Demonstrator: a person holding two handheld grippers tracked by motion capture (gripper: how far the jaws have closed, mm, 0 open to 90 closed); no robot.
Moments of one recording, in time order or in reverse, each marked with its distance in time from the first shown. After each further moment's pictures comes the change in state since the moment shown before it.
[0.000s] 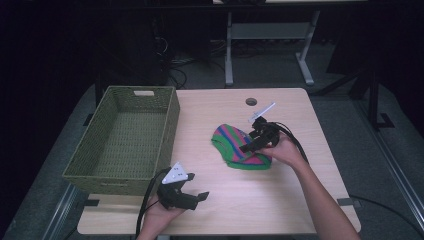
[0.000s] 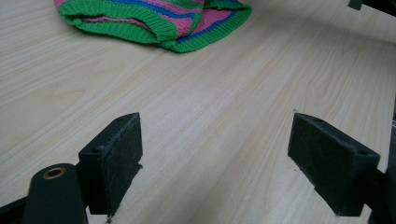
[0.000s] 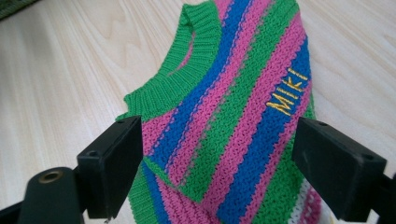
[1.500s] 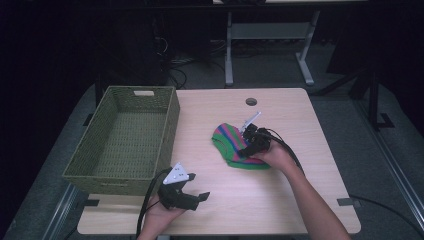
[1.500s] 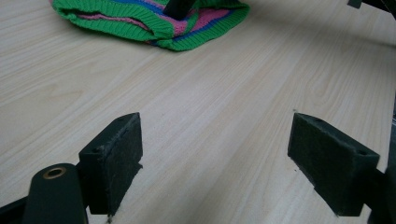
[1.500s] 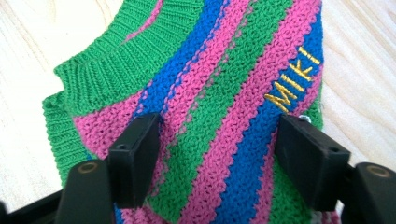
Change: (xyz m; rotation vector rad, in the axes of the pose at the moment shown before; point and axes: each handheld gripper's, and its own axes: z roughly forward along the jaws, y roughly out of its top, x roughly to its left) left arm -0.002 0.001 0.001 0.003 0.001 0.007; right arm 0.013 -0.002 0.034 0.116 -0.189 -0.077
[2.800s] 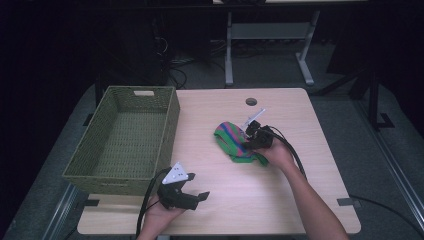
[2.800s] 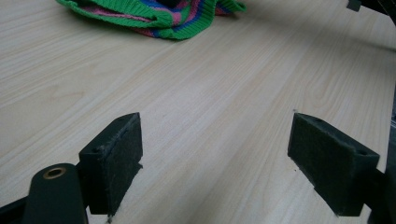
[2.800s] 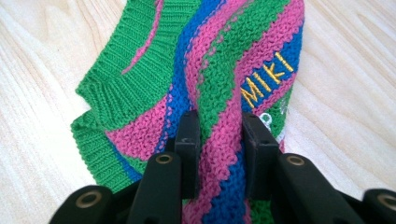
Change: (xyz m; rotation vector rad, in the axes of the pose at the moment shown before) left arm 0.000 0.000 -0.002 -0.007 0.000 -0.003; right arm -0.009 -0.001 -0.007 -0.026 -0.002 0.053
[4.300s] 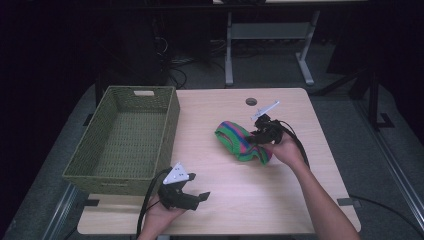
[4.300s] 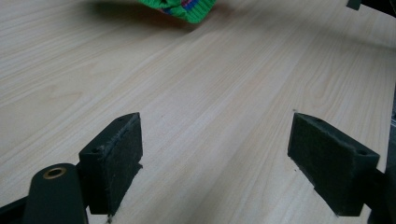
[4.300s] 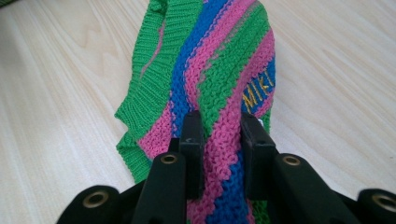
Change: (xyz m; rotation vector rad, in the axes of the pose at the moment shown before) left arm 0.000 0.000 0.001 0.006 -0.002 0.003; right arm -0.004 0.000 -0.046 -0.111 0.060 0.034
